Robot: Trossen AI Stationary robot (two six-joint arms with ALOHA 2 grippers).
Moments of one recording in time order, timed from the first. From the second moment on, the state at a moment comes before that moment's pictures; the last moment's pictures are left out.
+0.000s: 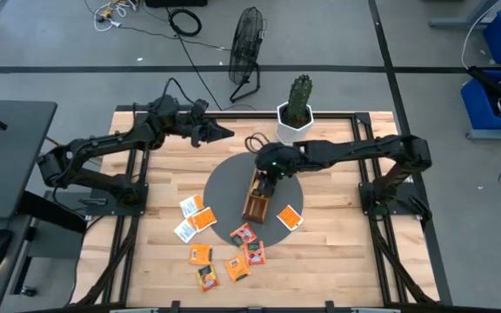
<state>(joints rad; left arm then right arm) 0.58 1.27 0.80 0.55 0.72 -0.82 -0.06 1.68 1.32 -0.57 0.09 0.26</state>
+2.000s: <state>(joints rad) 0.74 1.26 0.80 0.45 0.77 -0.77 -0.20 1.86 1.32 -0.61 -0.20 -0.15</state>
